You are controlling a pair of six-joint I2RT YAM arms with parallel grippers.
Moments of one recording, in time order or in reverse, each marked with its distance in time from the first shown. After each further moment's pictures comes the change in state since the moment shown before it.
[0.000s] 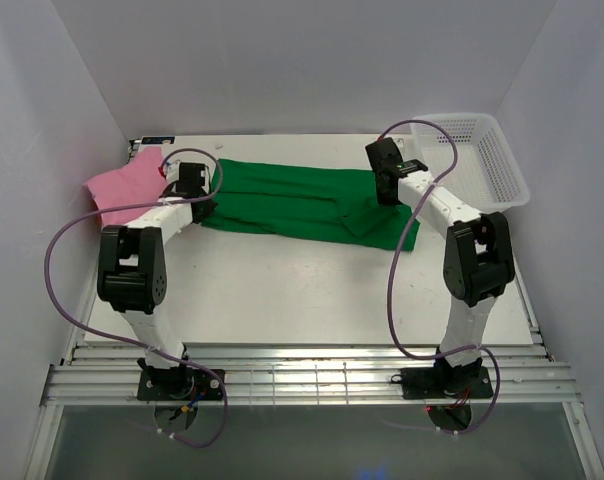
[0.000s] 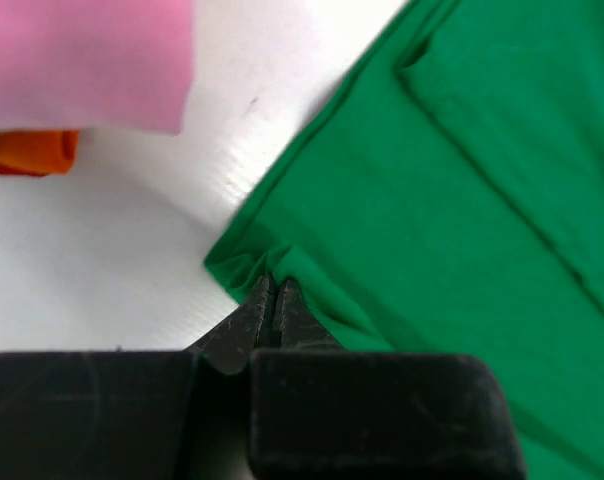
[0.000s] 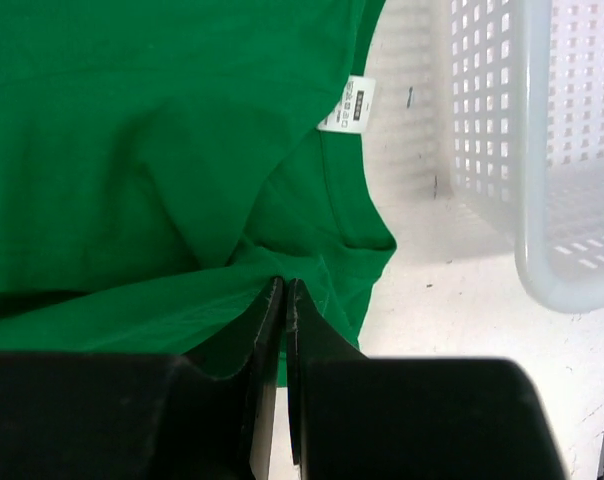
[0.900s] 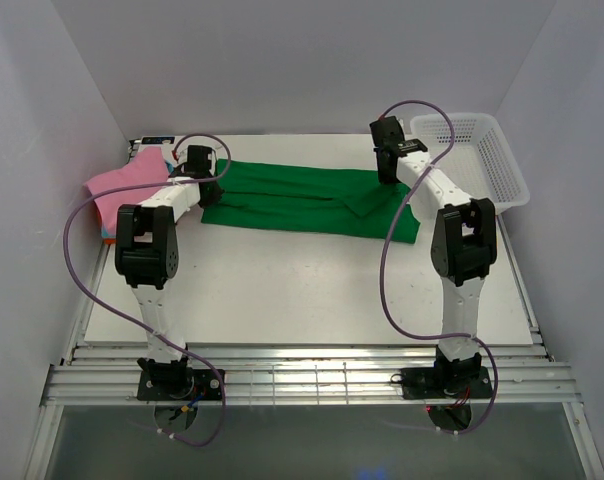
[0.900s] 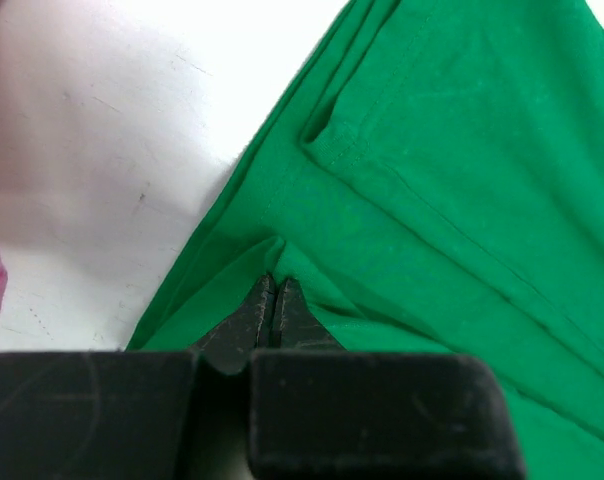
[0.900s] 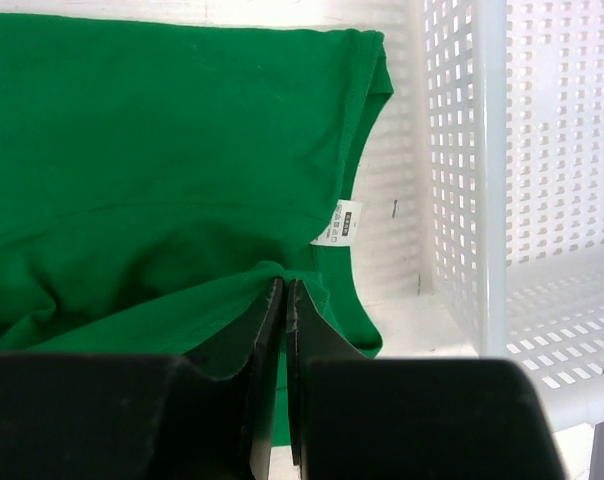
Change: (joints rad) left arm 0.003 0.241 0.330 -0.111 0.087 0.082; right arm -0.067 0.214 0.327 -0.044 -0.035 -0.083
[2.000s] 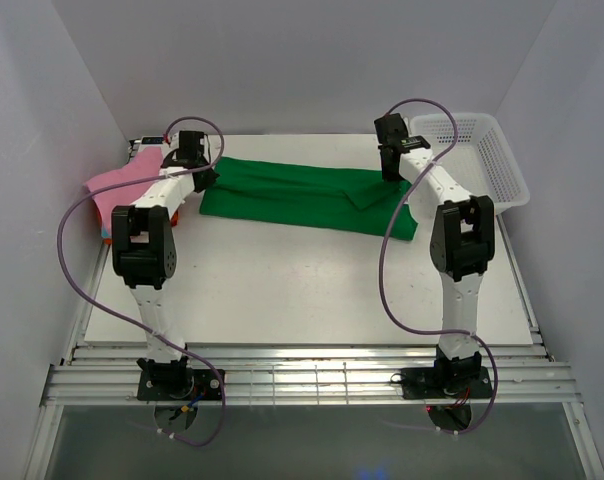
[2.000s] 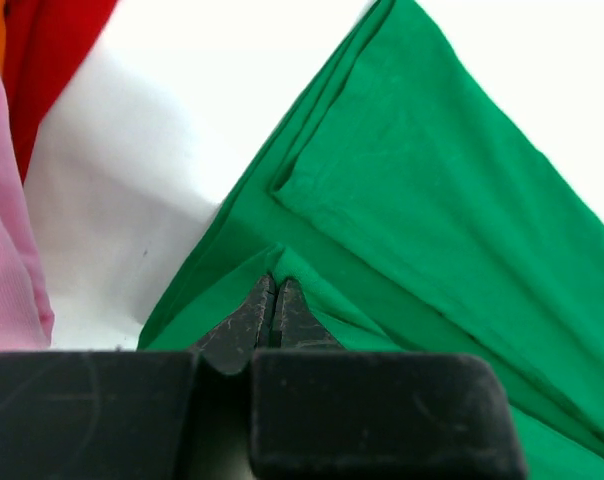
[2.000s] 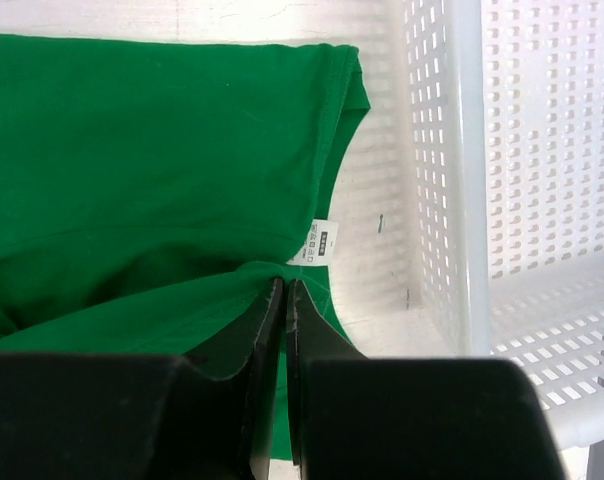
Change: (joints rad) left arm 0.022 -0.008 0.105 -0.027 -0.003 0.016; right arm -0.032 0.042 0.056 -0.022 -0.004 -0.005
